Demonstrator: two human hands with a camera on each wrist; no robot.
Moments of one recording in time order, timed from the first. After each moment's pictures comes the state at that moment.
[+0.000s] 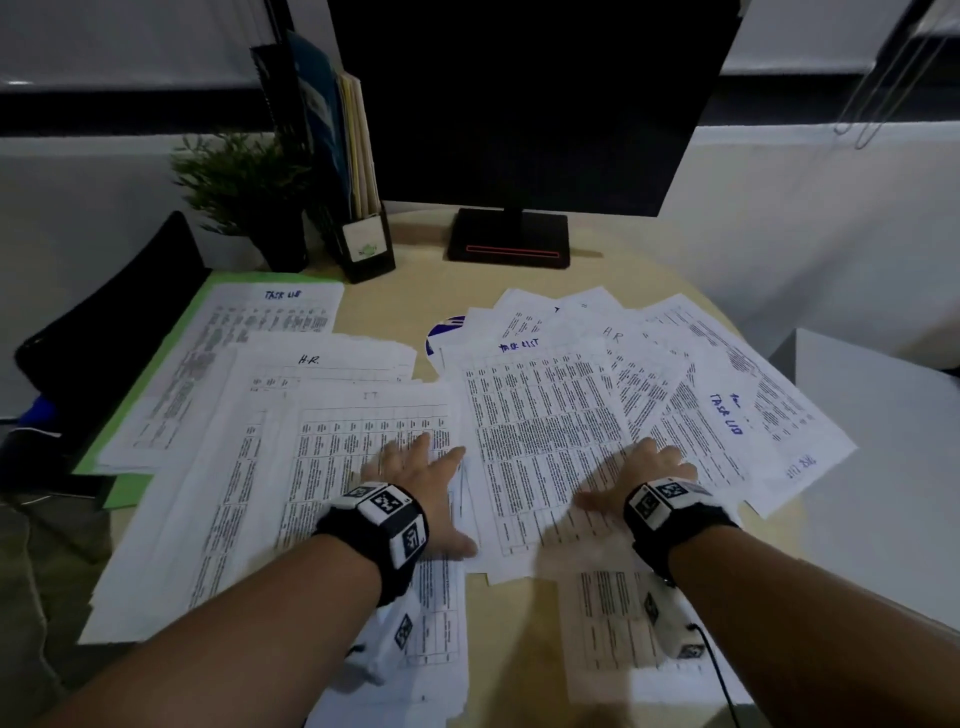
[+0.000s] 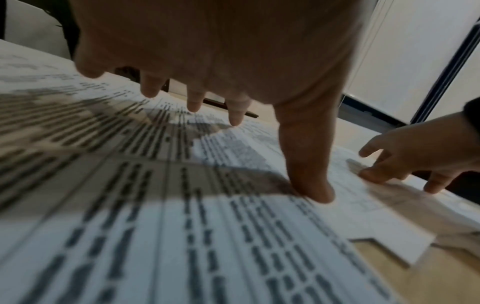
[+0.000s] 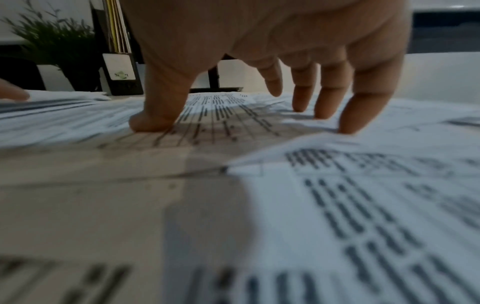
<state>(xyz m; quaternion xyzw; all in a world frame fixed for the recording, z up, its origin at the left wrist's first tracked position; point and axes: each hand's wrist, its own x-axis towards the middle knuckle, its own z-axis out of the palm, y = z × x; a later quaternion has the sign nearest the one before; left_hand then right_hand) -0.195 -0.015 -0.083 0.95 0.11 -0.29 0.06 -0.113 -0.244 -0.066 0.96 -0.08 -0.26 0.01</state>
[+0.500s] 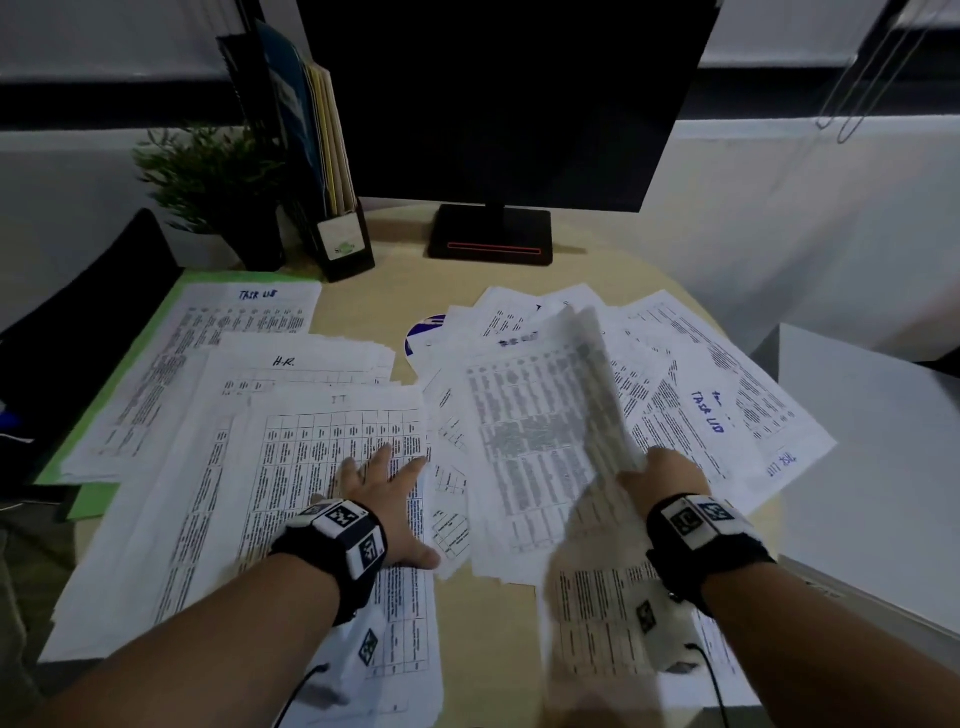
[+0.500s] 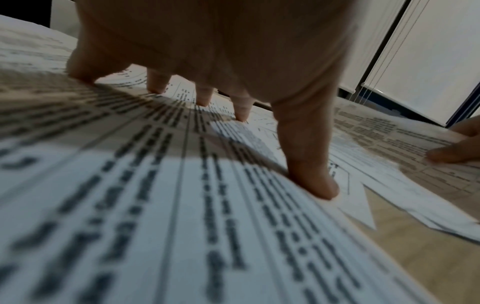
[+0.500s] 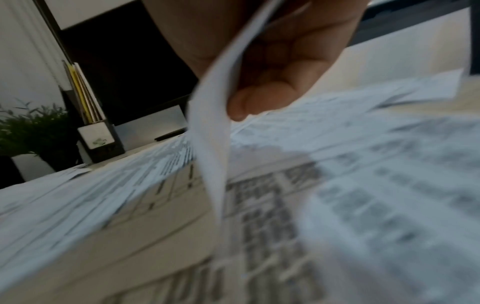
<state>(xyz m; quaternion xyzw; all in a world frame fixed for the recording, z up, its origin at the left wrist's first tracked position) -0.199 -0.006 -0.103 0.93 0.17 -0.31 0.10 -0.100 -0.286 -0.080 0.96 -0.11 -0.19 -0.17</state>
